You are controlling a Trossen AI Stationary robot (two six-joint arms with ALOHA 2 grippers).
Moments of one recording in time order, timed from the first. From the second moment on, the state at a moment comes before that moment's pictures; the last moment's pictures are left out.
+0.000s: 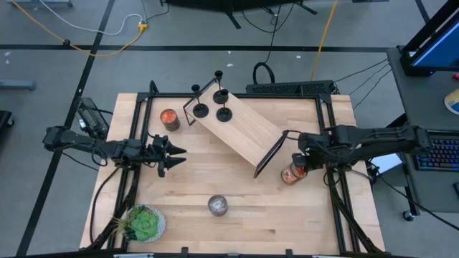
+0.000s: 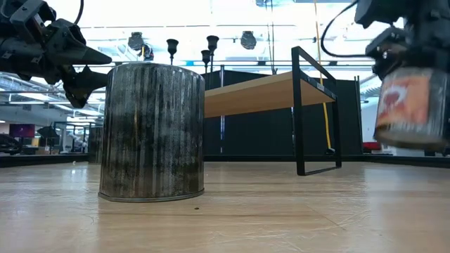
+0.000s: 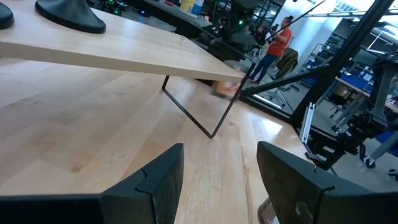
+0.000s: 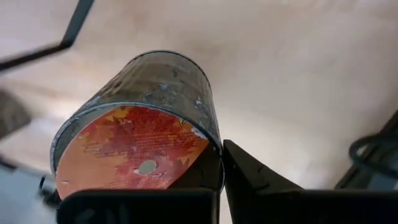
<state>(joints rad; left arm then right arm) -0.16 0.40 0.04 0.27 -0.19 -0.45 -0.04 0.89 0.69 -1.08 -0.32 1.46</state>
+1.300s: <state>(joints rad) -0.16 0.40 0.04 0.27 -0.19 -0.45 0.17 1.37 1.43 -1.03 -0.44 1.27</state>
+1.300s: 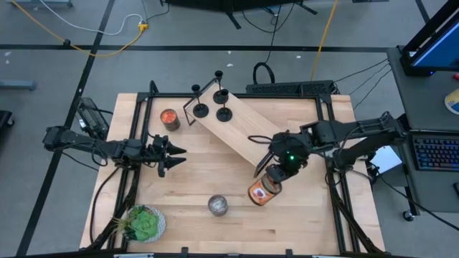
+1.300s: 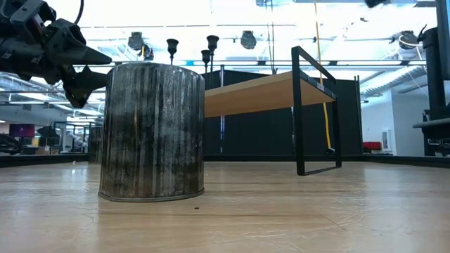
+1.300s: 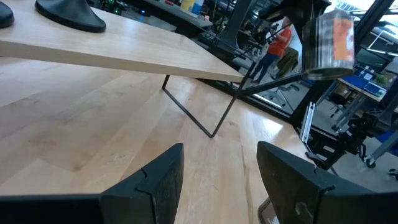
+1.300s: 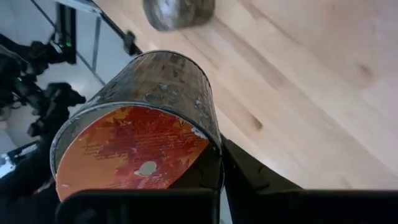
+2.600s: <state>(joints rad) -0.16 0.40 0.04 0.27 -0.19 -0.51 -0.26 1.70 1.94 -1.53 -0.19 0.45</state>
